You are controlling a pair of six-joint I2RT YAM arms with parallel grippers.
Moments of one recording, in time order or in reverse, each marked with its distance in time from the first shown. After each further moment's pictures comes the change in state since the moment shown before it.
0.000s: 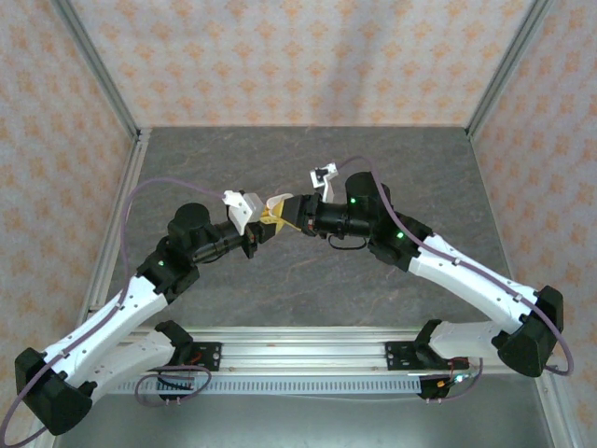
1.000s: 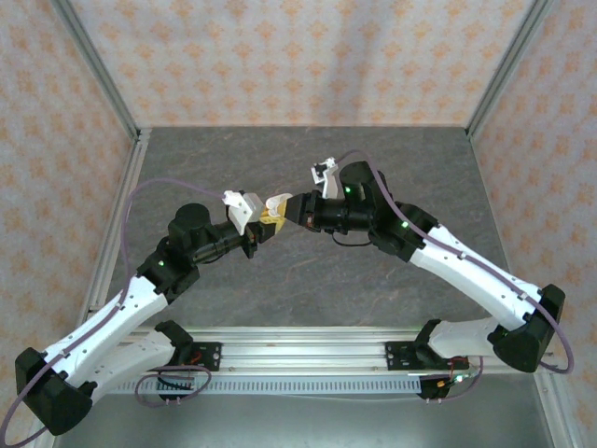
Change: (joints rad) left arm 0.000 0.000 -0.005 0.000 -0.007 0.000; right arm 0.000 0.040 0.164 -0.282 0.069 -0.147
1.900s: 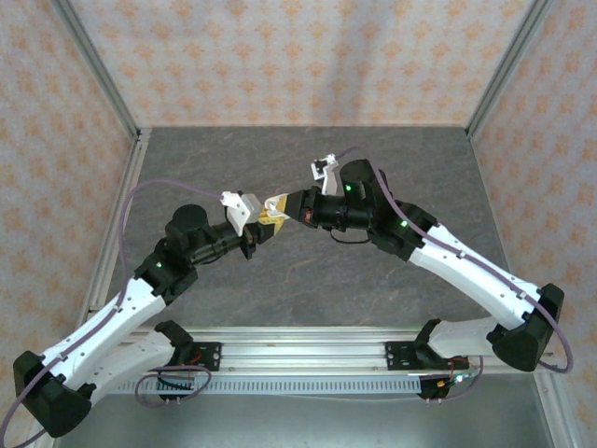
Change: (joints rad) left arm 0.000 -0.019 0.000 -0.006 0.005 0.000; right arm 0.000 0.006 0.002 0.056 0.006 0.029
